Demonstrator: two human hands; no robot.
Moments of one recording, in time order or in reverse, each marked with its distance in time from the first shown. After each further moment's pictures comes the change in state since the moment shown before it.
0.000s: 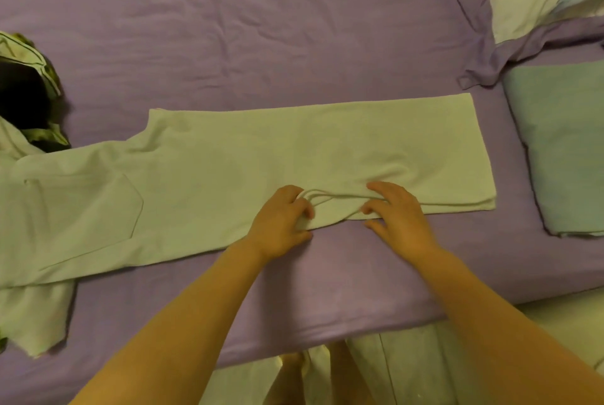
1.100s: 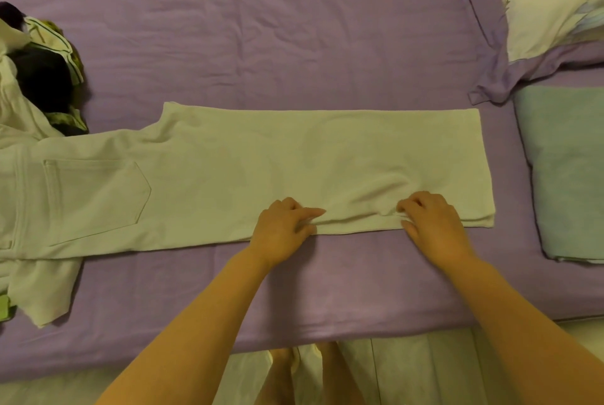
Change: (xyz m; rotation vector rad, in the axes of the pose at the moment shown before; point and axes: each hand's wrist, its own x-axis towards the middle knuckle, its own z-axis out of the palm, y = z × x) left_hand -0.008 0.015 0.014 -0.082 0.051 -0.169; right_hand -0.011 0.043 -0.034 -0.219 -0.068 0.073
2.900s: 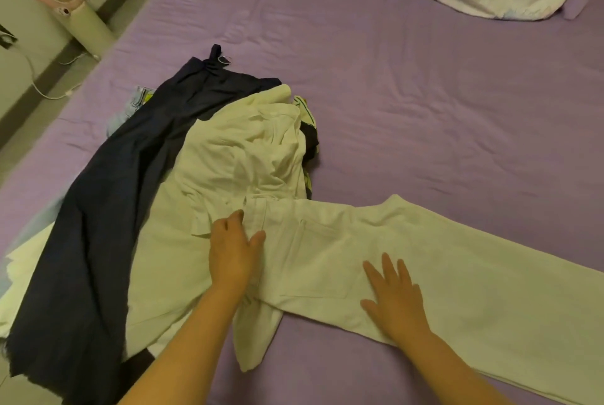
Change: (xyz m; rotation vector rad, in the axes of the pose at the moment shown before) left_hand -0.162 -0.282 -0.247 -0.284 0.729 -0.758; right_hand 0.120 -0.394 0.063 -0.129 -0.392 -0.090
